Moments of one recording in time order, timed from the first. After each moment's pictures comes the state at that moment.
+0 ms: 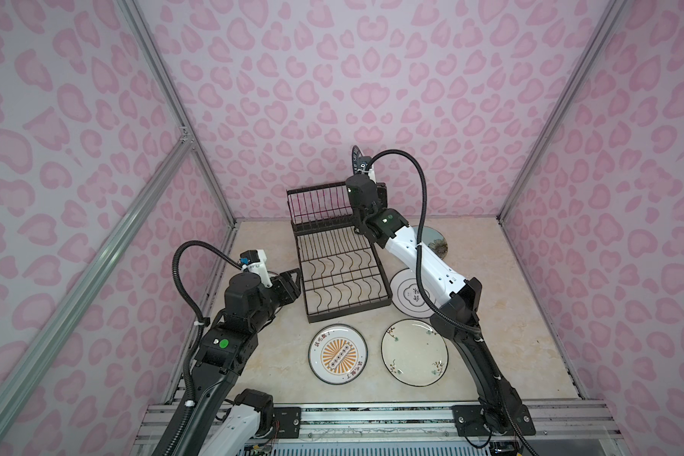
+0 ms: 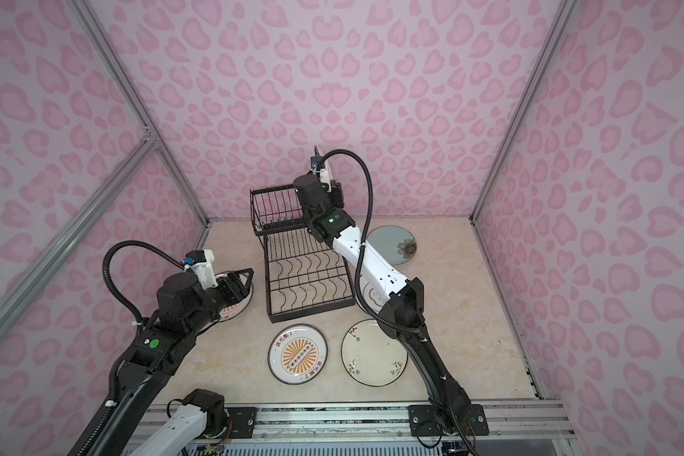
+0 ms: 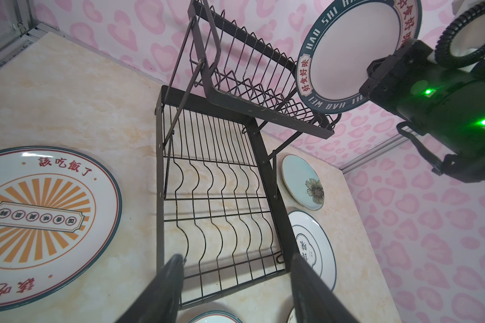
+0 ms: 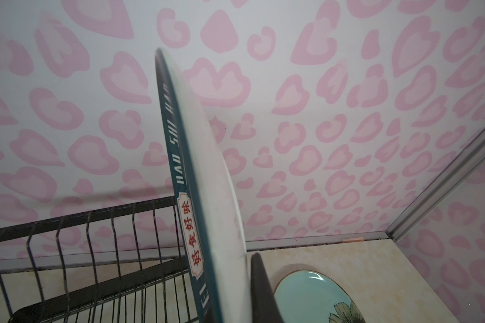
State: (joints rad) left arm -0.27 0.75 0.83 -0.45 0.04 -0.60; right arm 0.73 2.39 2.62 -0.48 0.89 0.08
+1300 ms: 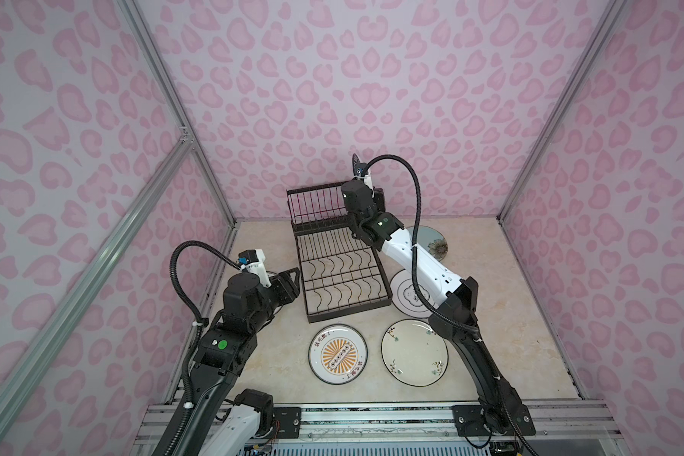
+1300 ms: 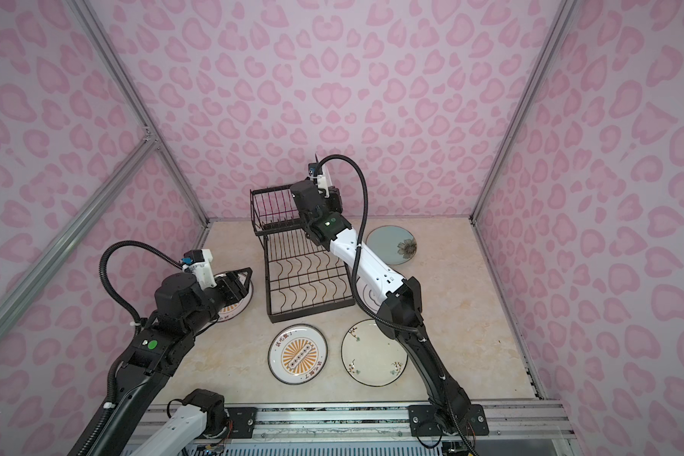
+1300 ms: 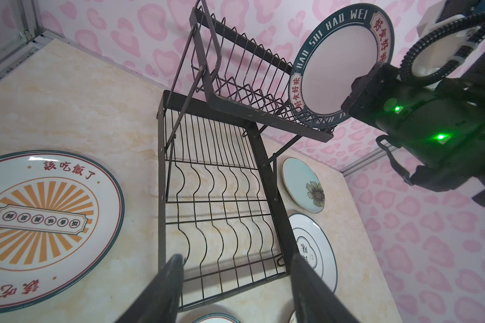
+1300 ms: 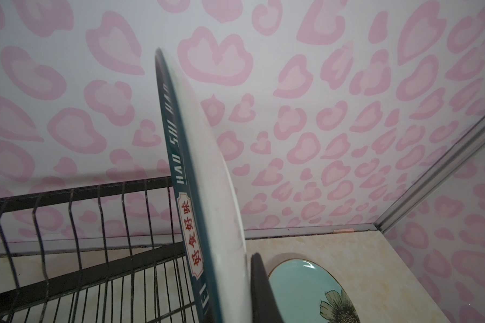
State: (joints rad) left arm -0.27 0.75 0.84 -0.46 0.03 -0.59; right arm 0.74 2.40 2.58 -0.49 0.93 0.08
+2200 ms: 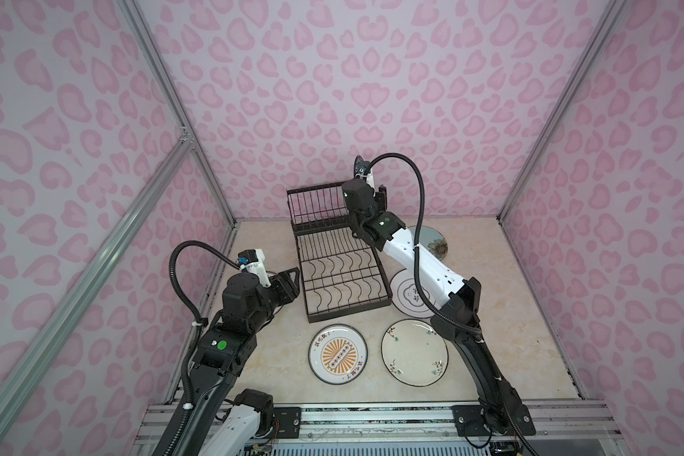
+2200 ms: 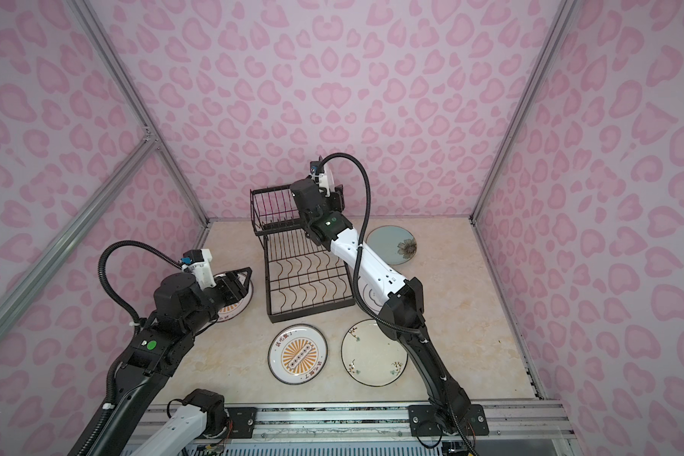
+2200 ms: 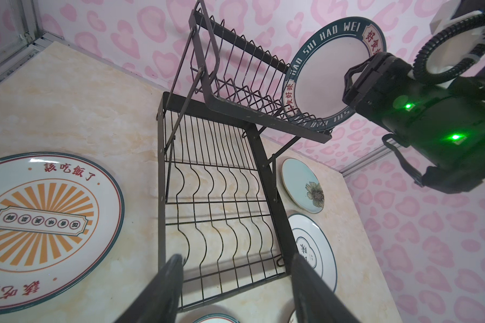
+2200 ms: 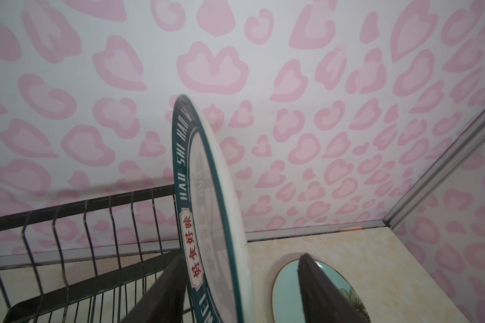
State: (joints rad) left arm -0.27 0.74 0.84 -0.46 0.03 -0.59; right arm 0.75 2.37 2.57 -0.48 0.92 0.11
